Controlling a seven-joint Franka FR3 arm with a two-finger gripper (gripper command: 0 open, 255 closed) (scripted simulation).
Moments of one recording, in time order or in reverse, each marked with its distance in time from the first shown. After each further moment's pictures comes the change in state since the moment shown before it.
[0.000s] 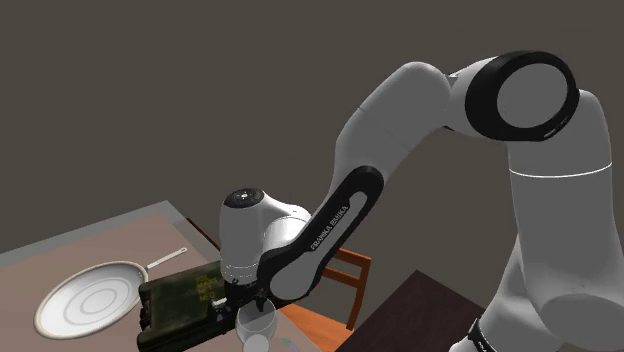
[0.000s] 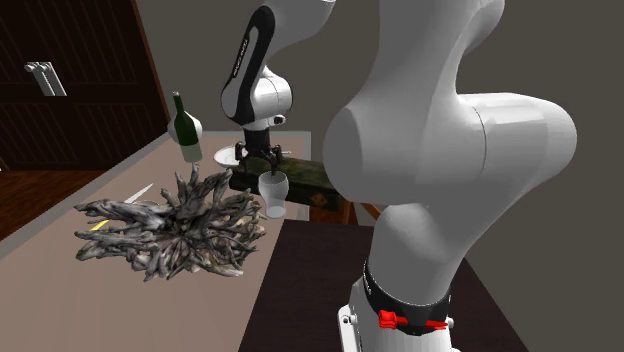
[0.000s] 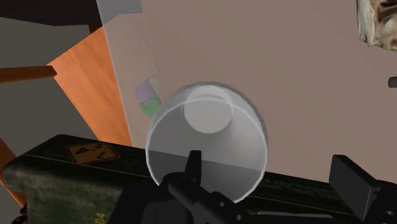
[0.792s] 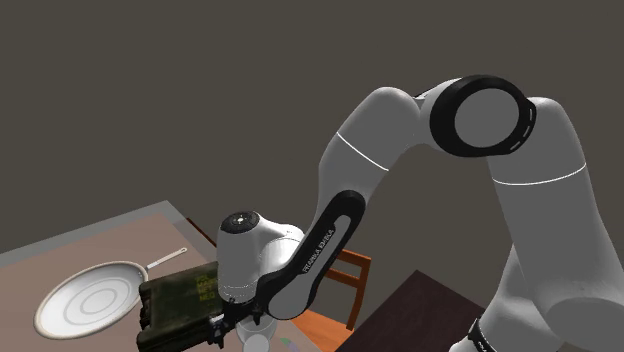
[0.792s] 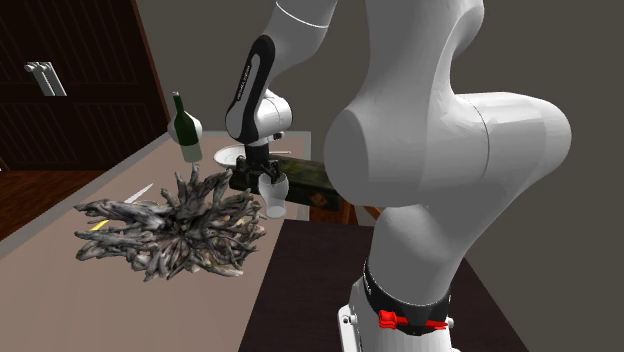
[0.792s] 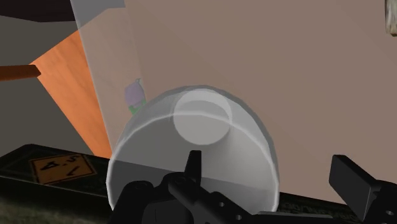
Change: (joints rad) arm 0.060 0.132 -0.067 0.054 -0.072 0.077 0.054
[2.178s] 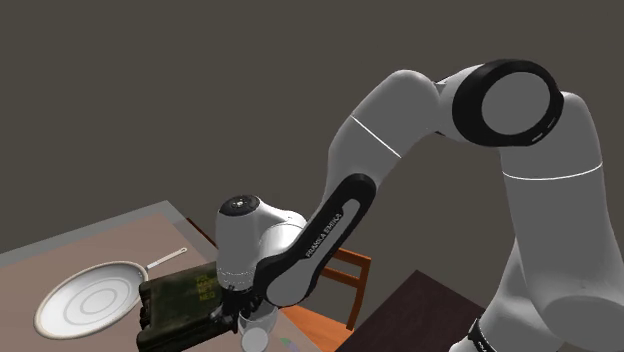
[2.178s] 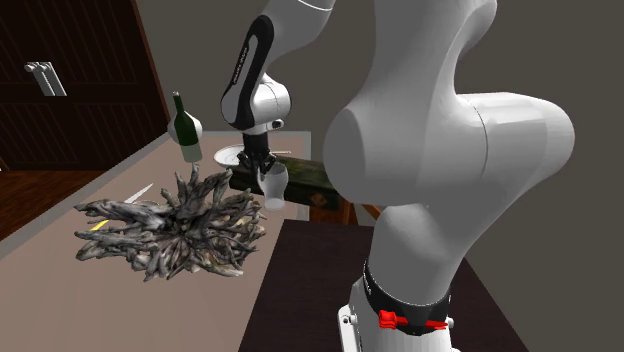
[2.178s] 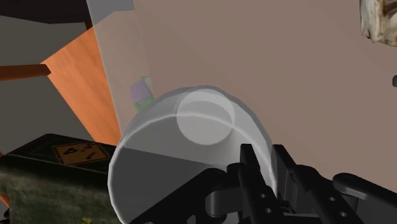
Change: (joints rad) arm -0.035 -0.085 0.046 -0.023 0.046 -0.063 -0.031
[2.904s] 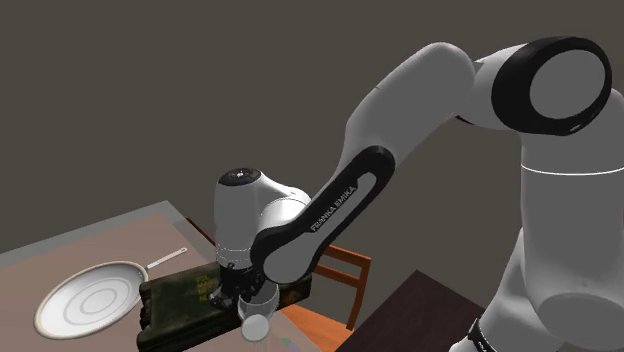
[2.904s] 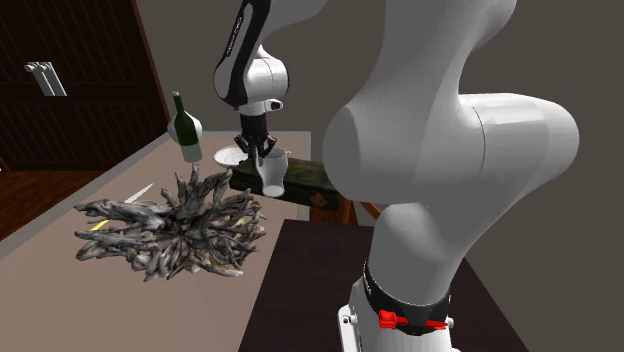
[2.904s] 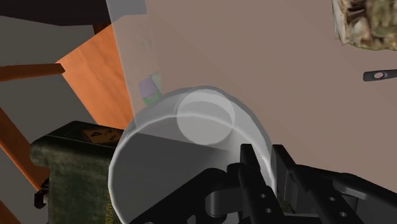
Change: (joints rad) arm -0.051 -0.128 0.064 -0.018 0.083 -0.104 -0.057
